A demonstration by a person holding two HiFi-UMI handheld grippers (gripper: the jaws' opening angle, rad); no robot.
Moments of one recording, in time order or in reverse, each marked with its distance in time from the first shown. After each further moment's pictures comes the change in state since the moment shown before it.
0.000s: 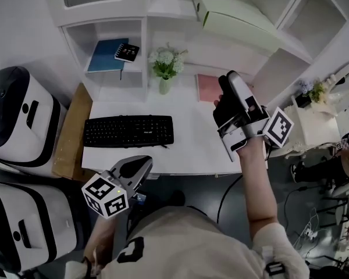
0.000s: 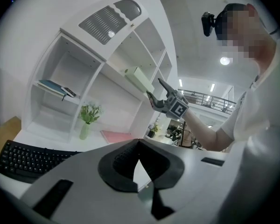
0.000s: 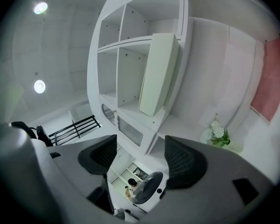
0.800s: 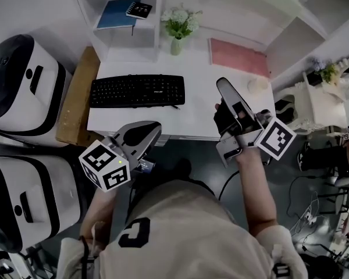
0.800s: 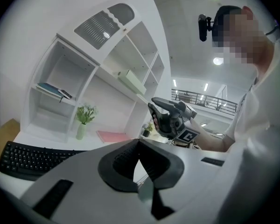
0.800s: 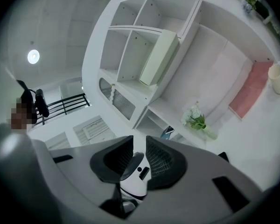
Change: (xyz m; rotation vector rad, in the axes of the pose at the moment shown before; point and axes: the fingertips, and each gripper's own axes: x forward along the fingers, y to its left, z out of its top) left arm -0.031 -0.024 -0.009 0.032 -0.015 -0.053; right arm -0.067 0.004 -0.121 -0.168 0.144 -0.180
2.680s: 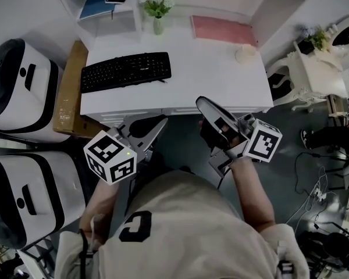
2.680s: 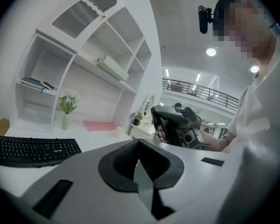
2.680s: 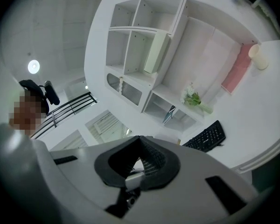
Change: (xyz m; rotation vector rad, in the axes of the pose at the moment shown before) left arm 0.012 -0.092 -0.046 0.065 0.133 -0.085; right arm -0.109 0.029 -0.087 0.103 0.113 0.081
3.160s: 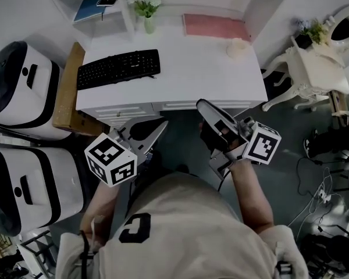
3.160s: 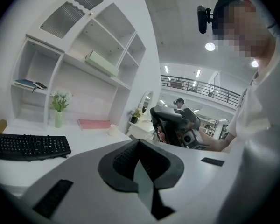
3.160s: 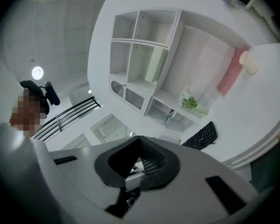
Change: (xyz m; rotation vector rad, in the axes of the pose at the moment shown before) left arm 0.035 -0.068 -0.015 0.027 0.024 0.024; right arm -0.081 0.001 0.007 0.057 -0.038 0.031
